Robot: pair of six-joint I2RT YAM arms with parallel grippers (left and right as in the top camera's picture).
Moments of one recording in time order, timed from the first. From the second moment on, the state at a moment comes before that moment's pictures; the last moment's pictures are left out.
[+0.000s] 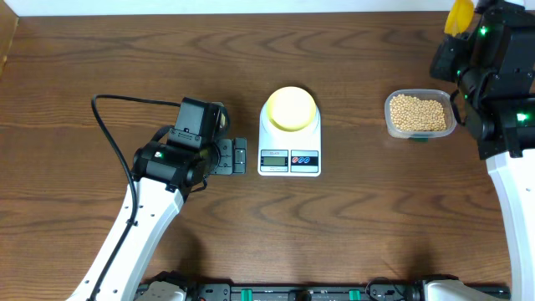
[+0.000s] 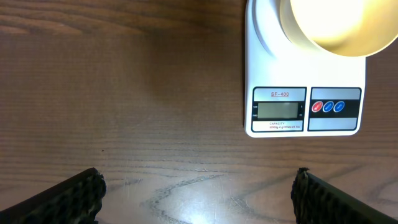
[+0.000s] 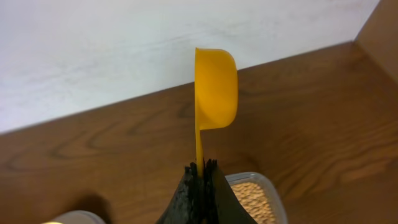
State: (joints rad) left arm -0.31 1.26 1.07 -0.92 -0.01 -0.27; right arm 0.08 1.38 1.53 -0.68 0.22 0.22
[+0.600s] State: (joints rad) left arm -0.31 1.26 1.07 -0.92 -0.01 -0.27; right arm 0.08 1.38 1.53 -0.43 0.22 0.10
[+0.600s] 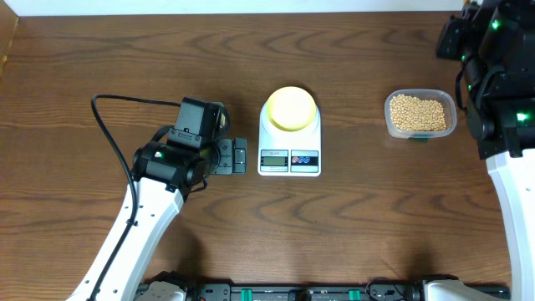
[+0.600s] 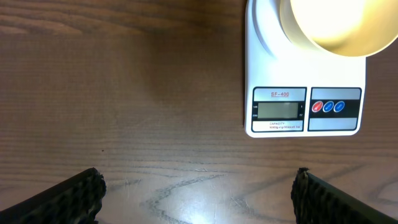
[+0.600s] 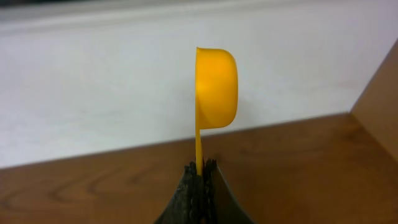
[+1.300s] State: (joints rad) left arm -0.31 1.26 1.07 -0.84 0.04 -0.31; right arm 0.08 1.38 1.53 -0.41 0.12 0.02
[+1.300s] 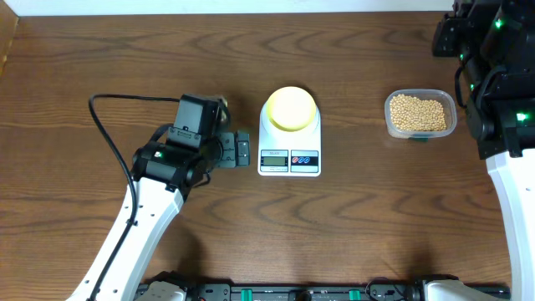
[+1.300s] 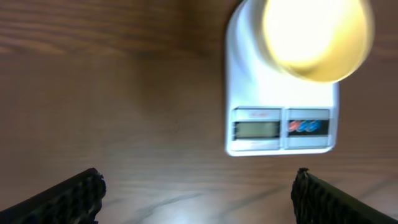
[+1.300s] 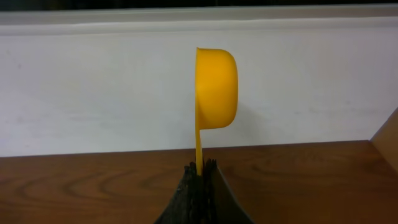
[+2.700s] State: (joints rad) left arm -0.58 1.78 1.07 -0.52 0.04 -0.51; right arm 0.08 1.38 1.53 -0.42 0.10 0.01
